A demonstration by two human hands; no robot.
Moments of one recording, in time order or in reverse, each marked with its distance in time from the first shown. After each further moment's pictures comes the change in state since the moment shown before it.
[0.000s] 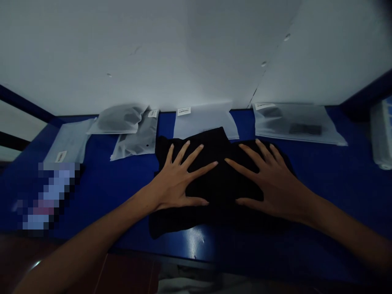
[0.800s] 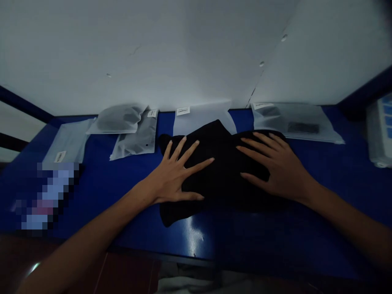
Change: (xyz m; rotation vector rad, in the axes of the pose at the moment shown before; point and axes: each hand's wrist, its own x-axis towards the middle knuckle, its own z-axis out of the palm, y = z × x) left_hand -0.001 -0.012 -0.004 0.027 -0.003 0.027; right_hand 0.011 0.030 -0.001 -0.001 0.184 -0.006
